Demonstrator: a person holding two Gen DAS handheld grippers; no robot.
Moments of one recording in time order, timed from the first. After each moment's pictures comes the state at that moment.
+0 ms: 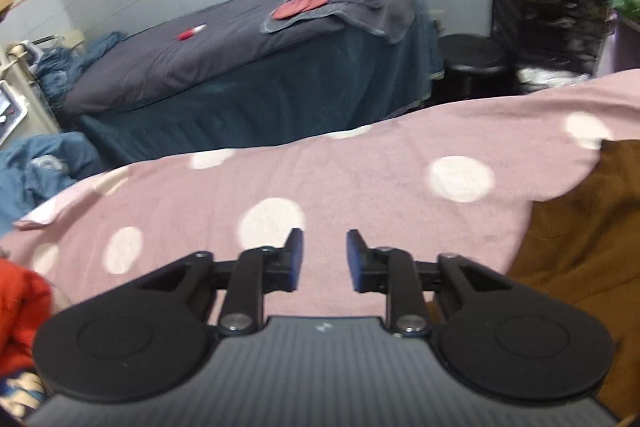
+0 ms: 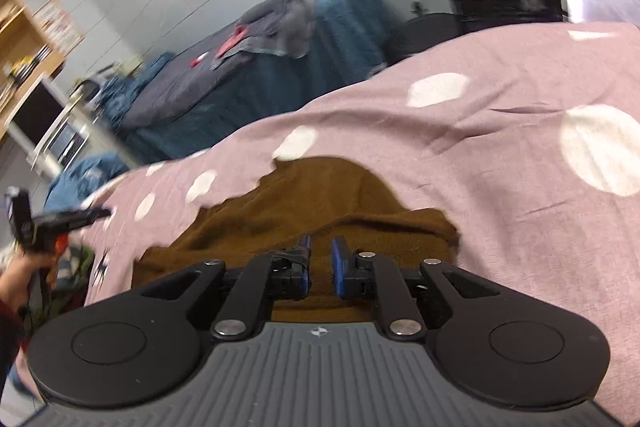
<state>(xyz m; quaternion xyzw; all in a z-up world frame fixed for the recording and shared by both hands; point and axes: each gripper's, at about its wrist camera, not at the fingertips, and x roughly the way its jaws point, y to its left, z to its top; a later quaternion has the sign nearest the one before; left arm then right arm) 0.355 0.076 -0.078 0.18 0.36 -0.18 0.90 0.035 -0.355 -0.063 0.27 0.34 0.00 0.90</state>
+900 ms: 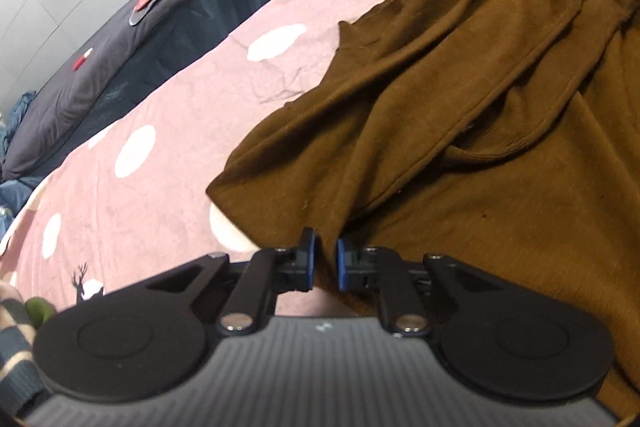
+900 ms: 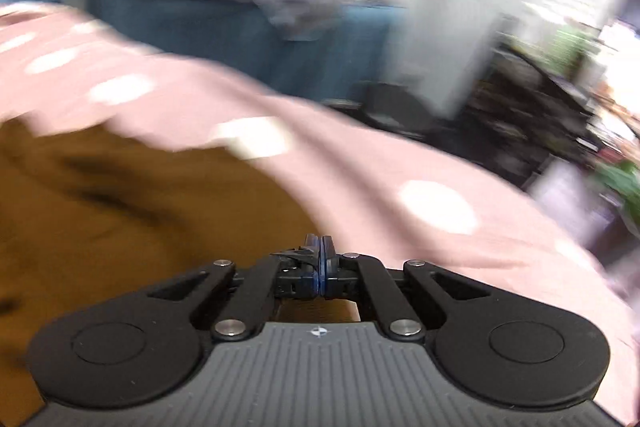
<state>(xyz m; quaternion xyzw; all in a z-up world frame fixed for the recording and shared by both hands) 0.238 0.050 -0.158 0.33 0.38 -0.28 0.81 0.135 -0.296 -0.074 -0.10 0.37 -0.13 0.91</state>
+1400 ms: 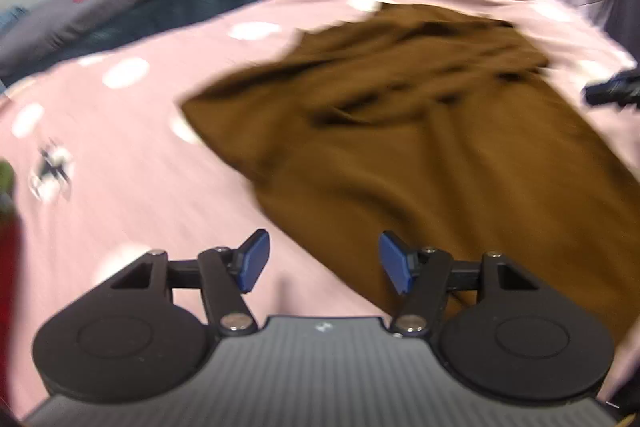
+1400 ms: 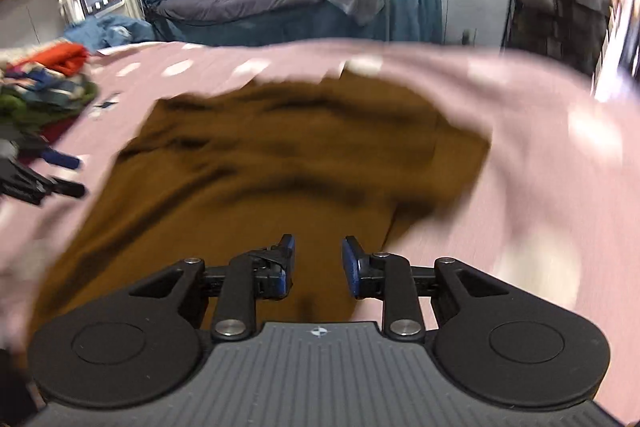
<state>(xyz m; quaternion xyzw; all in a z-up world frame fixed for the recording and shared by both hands) 0.117 0.122 -0.115 0.15 0.42 -0.35 0.82 -0.071 -0.246 -0.072 0.09 0.38 0.02 0.92</state>
